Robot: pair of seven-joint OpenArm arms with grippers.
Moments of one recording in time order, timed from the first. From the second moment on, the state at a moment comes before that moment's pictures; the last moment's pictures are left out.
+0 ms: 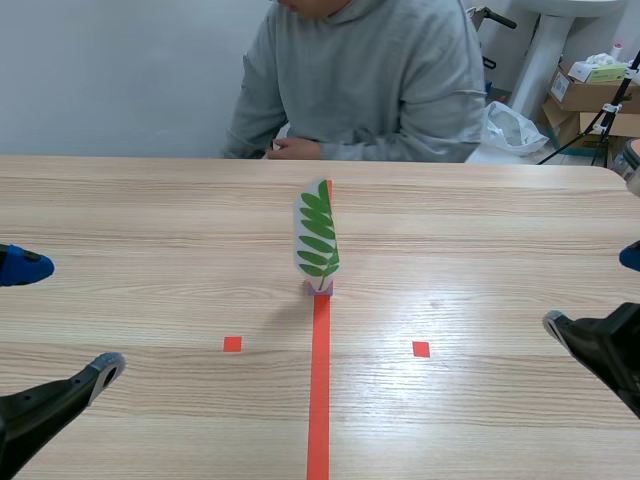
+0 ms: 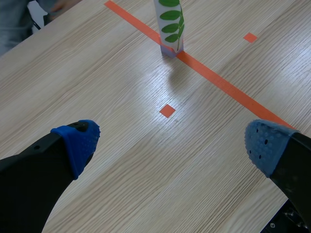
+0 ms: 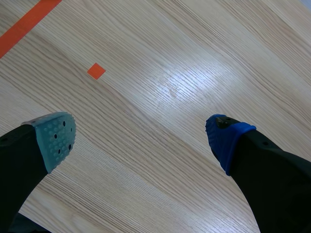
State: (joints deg) left arm 47.8 -30.5 -18.7 122.3 -14.0 -36.9 5.4; right arm -36.3 29.9 20.5 122.1 19.6 32.9 -33.2
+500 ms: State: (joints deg) left arm 47.8 -30.5 -18.7 122.3 -14.0 -36.9 5.4; right arm -36.3 29.9 20.5 122.1 19.6 32.9 -33.6
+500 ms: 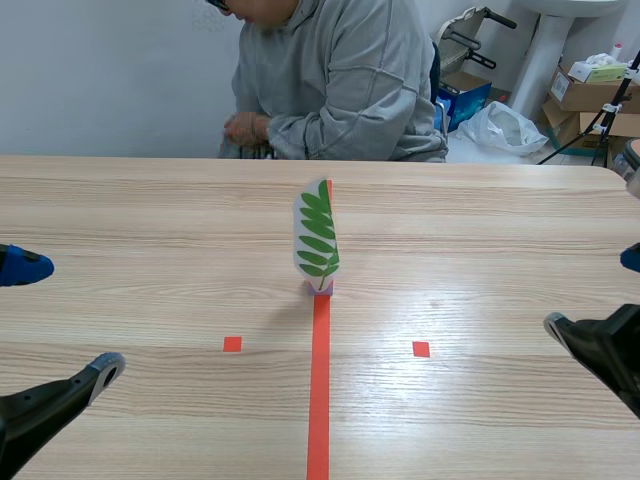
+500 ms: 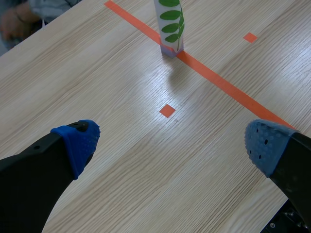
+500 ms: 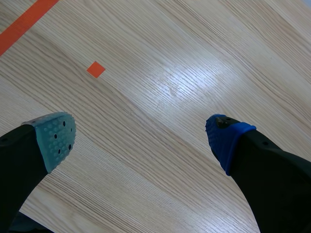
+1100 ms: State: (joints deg) left arm 47.8 -30.5 -18.7 122.3 -14.0 -36.9 5.4; right arm -36.1 29.9 20.5 122.0 17.3 32.9 -33.9
